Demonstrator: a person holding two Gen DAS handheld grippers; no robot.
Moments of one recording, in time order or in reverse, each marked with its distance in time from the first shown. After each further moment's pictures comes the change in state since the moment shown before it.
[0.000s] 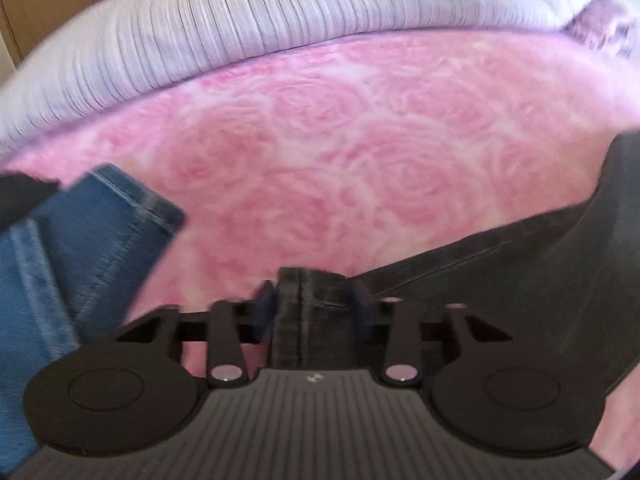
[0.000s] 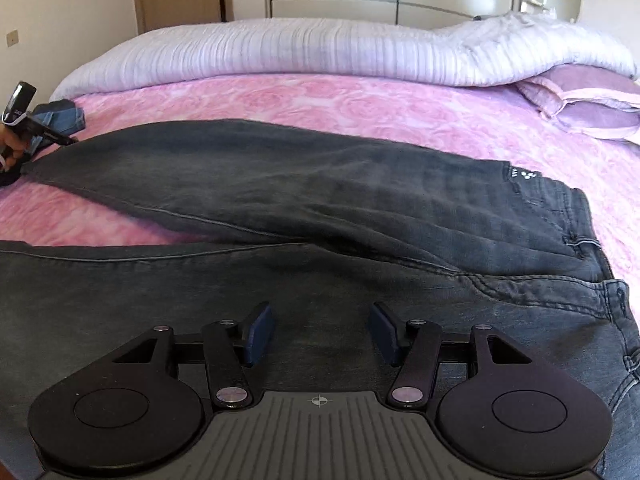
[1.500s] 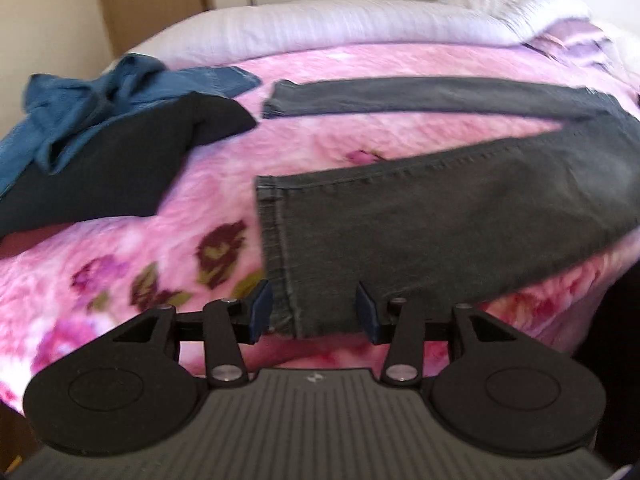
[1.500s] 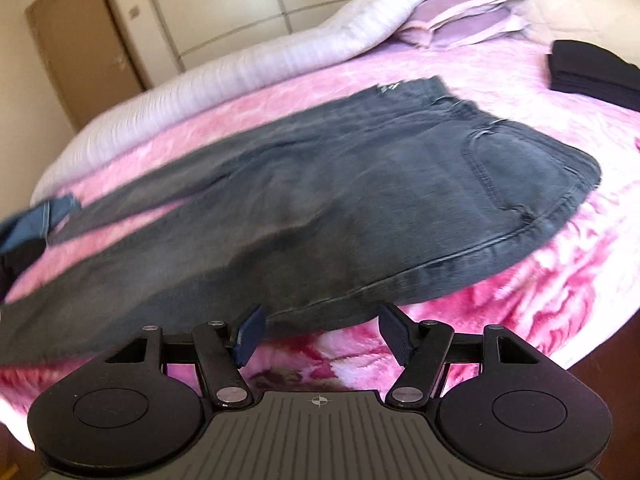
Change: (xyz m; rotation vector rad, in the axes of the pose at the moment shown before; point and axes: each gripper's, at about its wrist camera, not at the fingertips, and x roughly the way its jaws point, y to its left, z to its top) left arm -0.296 -0.166 -0.311 -0.144 -0.121 0.230; right arm -0.163 0.010 -0.134 0.438 -0.080 -0.045
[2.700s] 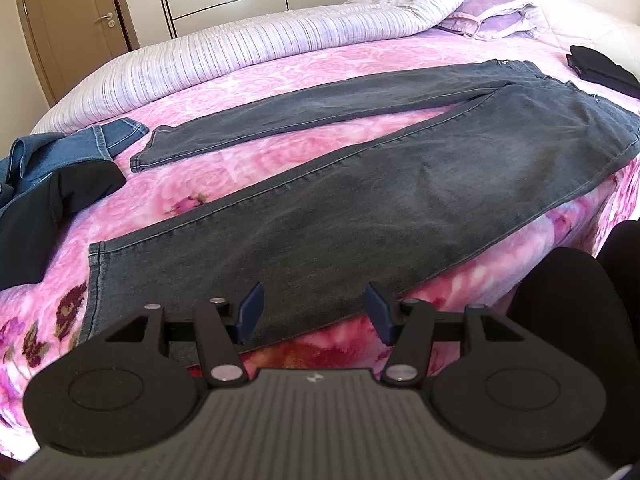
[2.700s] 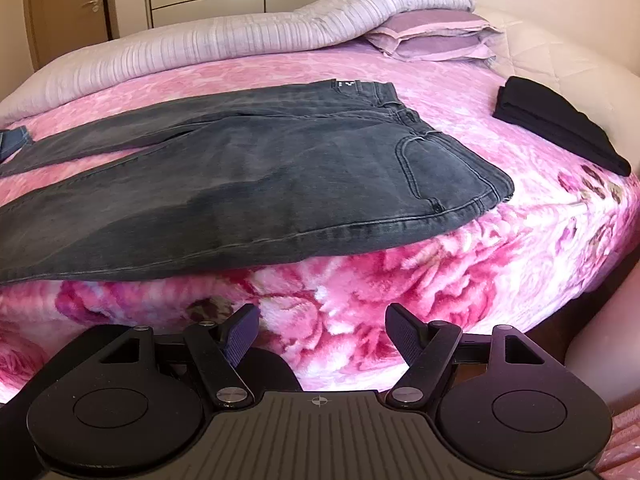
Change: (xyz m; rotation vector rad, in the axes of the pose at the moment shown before) left arm -0.017 -0.143 0.010 0.170 -0.035 -0.143; right arm -0.040 0.022 -0.022 -0.185 0.070 -0.256
